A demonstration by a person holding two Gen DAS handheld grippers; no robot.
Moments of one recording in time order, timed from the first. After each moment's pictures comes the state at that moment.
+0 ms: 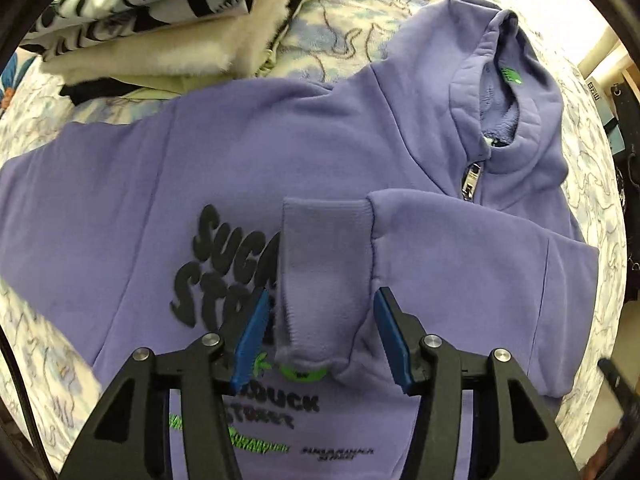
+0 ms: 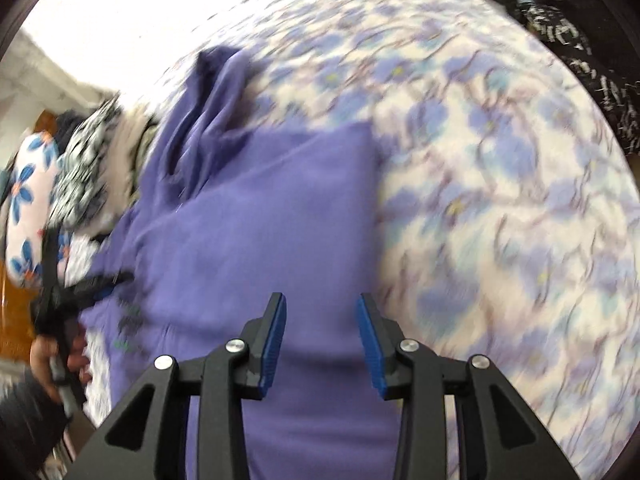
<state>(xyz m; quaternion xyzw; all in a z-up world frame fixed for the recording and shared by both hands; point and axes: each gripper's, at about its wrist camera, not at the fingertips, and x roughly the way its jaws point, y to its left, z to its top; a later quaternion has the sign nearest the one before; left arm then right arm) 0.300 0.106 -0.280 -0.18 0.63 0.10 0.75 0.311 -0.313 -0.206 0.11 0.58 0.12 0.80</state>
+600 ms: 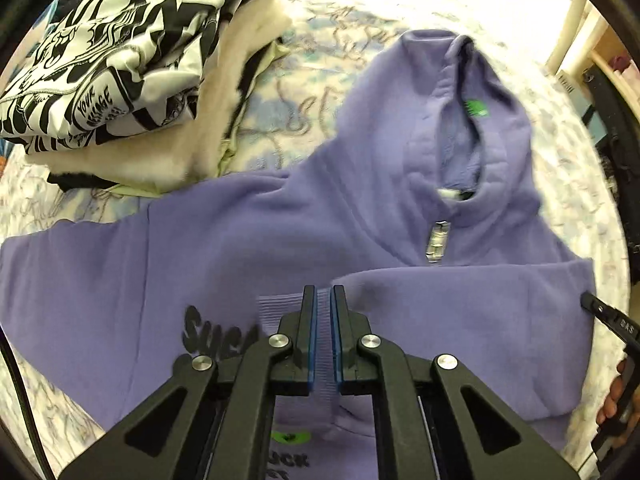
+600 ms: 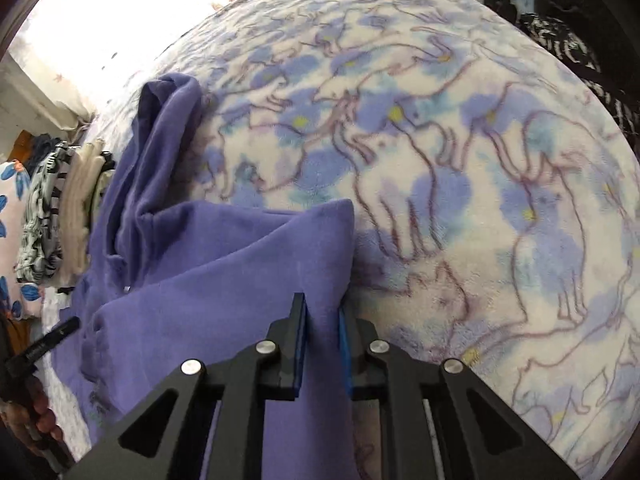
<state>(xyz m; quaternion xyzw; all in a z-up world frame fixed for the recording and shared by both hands) 0.343 0.100 -0.257 -0.12 0.58 0.09 0.80 0.384 -0.303 -0.256 0.09 0.58 0.08 0.81</state>
